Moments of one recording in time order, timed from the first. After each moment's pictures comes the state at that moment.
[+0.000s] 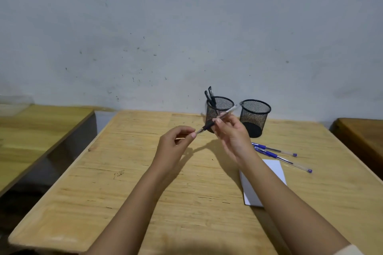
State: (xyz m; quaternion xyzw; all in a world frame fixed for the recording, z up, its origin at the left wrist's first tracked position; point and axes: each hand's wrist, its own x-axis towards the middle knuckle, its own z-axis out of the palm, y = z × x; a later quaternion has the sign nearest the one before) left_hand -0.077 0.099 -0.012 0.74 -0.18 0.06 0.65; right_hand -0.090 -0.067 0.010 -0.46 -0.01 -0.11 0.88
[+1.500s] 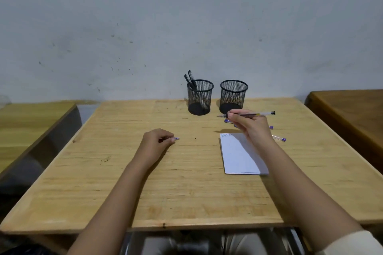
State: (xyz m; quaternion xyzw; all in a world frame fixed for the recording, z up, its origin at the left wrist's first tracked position) left_hand -0.079 0.114 -0.046 0.88 -0.19 0.03 0.43; right_hand -0.148 -0.146 -0.010 -0.61 0.09 -0.20 0.76
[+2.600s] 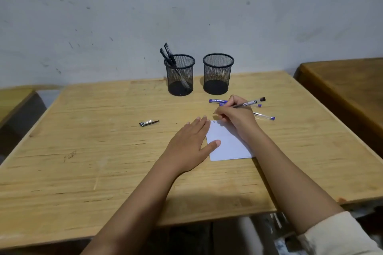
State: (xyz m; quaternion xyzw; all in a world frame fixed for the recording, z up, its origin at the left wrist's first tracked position) left_hand -0.128 0.007 -0.061 0.90 -0.40 -0.07 0.17; right_hand -0.138 -0.154 -0.034 -0.63 0.18 -0.17 0.74
